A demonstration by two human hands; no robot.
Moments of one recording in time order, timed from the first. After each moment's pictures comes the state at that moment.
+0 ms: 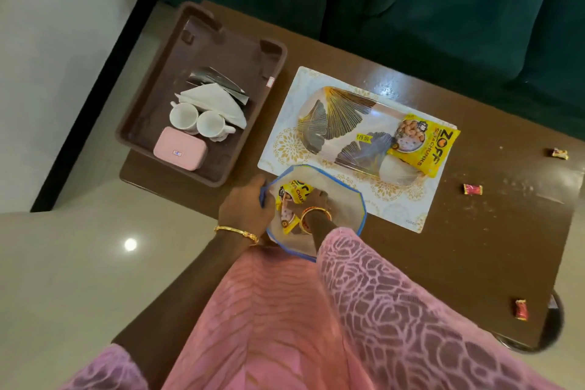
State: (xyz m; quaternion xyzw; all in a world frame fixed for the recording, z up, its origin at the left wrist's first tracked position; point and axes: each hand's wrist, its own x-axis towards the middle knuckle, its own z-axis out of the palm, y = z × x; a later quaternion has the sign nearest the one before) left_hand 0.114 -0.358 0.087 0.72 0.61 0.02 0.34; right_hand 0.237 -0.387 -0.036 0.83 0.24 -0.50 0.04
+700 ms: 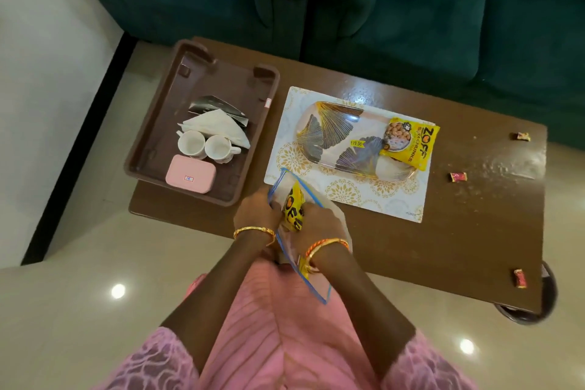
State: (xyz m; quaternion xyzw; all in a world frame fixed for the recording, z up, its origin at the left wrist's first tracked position) left_hand 0.090 -0.340 0.074 0.70 0.62 -0.04 0.36; right_hand 0.182 -0.405 0.127 0.83 0.39 -0.40 -0.02
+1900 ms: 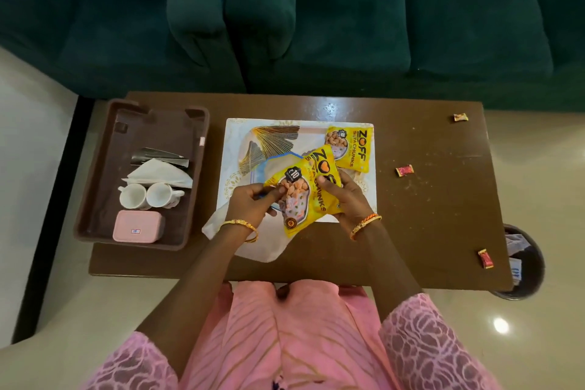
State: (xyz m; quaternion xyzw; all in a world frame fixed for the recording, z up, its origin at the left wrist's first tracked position) left_hand 0.226 -0.341 0.107 0.60 0.53 0.08 0.59; right_hand 0.382 -0.451 0.092 0.55 0.01 -0.56 -0.62
